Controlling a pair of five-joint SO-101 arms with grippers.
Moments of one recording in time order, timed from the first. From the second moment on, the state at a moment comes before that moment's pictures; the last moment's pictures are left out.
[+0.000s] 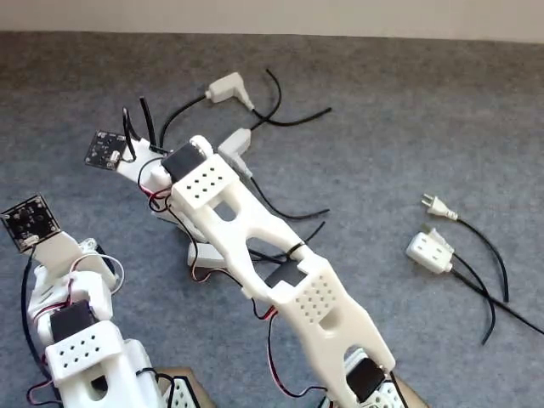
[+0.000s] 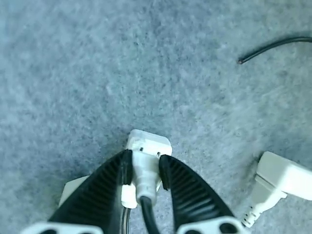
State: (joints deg) left arm -34.9 -72.7 84.3 38.3 5.8; right arm -48.9 44.8 -50.2 81.7 33.3
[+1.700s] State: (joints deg) left arm -34.9 -72.7 84.3 38.3 5.8; right arm -46.8 54.1 -57.8 87.5 31.2
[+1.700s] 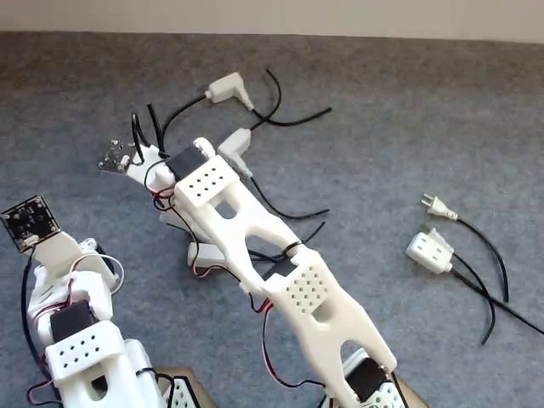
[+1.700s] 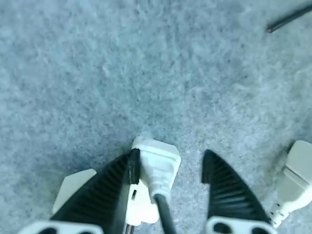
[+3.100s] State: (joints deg) left arm -34.9 -72.7 84.3 38.3 5.8; right arm -42.5 57.7 -57.7 90.0 34.7
